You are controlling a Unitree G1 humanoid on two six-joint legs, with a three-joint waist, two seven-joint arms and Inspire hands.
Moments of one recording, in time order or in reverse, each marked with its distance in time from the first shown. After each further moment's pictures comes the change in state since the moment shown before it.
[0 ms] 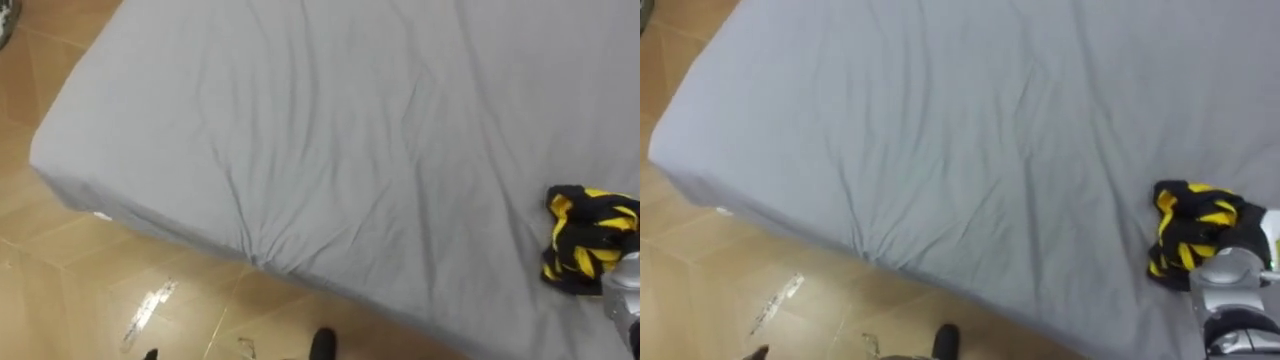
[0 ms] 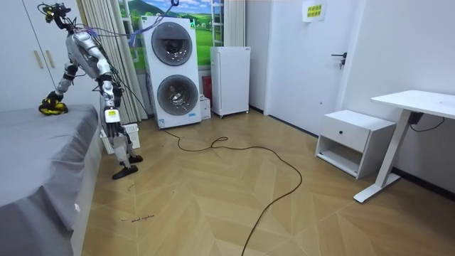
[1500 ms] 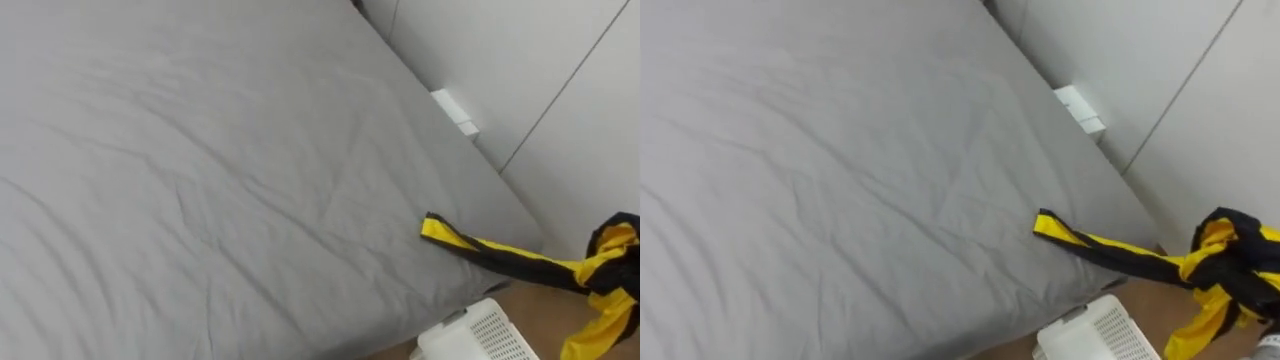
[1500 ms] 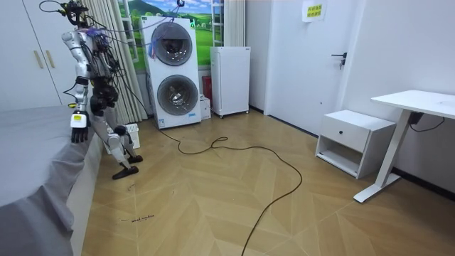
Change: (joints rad) left arm 0.191 -0.059 0.243 -0.003 0.059 0.136 0.042; right arm 0.555 0.167 -0.432 -0.721 -0.001 0.025 -0.014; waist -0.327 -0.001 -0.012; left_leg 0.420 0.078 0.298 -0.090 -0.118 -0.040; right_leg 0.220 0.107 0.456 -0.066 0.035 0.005
